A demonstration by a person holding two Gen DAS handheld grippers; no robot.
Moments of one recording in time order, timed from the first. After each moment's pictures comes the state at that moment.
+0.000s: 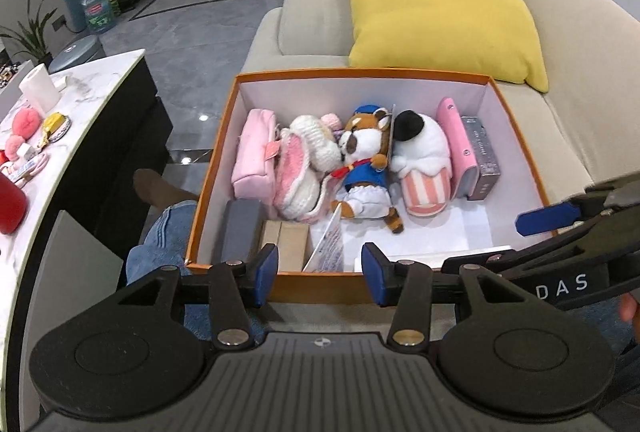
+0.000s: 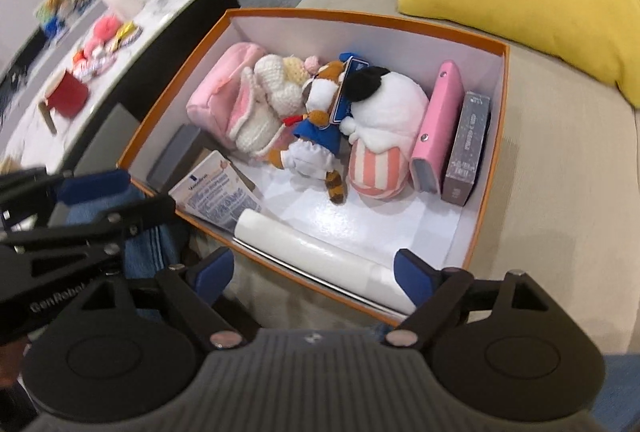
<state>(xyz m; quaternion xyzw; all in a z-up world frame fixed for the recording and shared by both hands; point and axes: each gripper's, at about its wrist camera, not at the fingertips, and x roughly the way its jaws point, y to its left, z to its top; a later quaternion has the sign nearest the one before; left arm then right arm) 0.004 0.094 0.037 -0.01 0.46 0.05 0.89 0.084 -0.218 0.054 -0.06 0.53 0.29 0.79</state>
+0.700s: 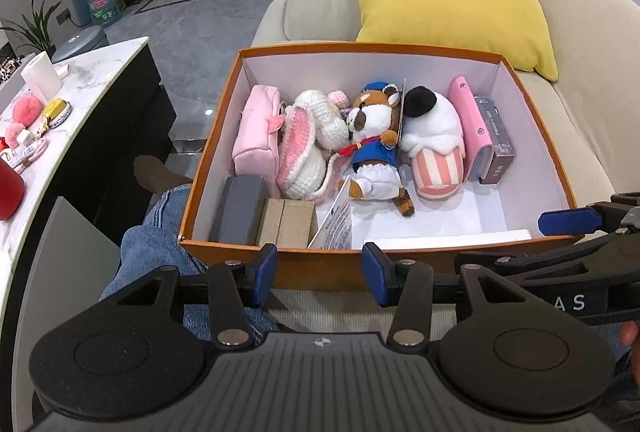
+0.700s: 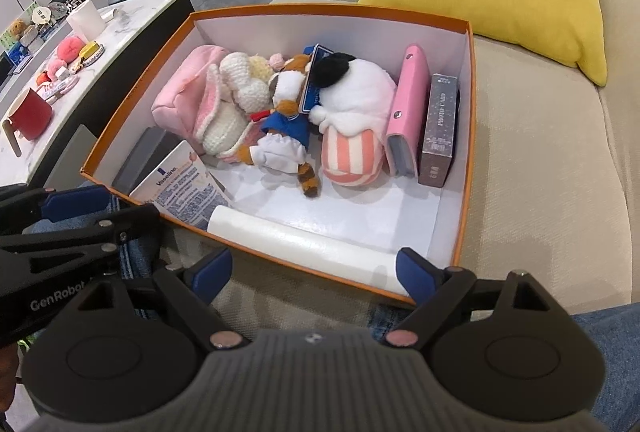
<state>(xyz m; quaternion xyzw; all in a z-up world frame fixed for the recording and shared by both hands) -0.002 0.094 0.012 -0.01 0.47 0.05 0.88 0.061 -0.220 0.033 -0.06 0.50 0.24 0.83</state>
